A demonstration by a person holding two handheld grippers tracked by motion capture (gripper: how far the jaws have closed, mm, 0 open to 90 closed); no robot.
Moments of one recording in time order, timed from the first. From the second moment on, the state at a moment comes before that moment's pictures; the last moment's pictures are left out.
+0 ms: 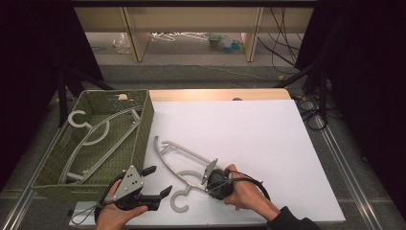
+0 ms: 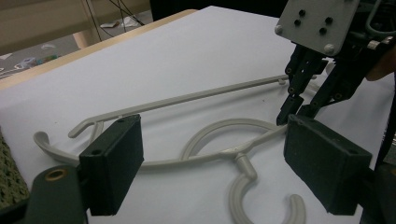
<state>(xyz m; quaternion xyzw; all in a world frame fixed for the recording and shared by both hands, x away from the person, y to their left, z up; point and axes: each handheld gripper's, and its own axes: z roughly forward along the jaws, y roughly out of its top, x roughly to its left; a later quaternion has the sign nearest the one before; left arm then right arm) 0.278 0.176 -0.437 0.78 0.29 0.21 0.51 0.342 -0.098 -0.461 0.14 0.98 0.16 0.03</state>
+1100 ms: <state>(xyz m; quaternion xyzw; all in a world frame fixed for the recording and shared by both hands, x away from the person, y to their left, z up) 0.280 0.159 -0.445 0.81 0.25 0.22 0.48 0.328 -0.119 -0.435 0.08 0.98 0.18 0.02</state>
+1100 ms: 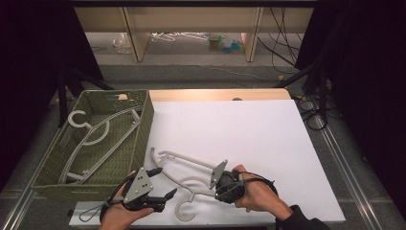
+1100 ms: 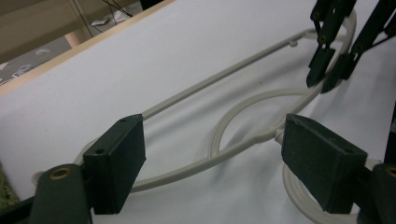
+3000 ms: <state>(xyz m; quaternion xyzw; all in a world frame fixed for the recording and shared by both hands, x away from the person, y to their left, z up) 0.281 0.109 -0.435 0.91 -0.03 0.23 0.35 0.321 -0.155 -0.391 0.03 0.96 0.27 0.02</state>
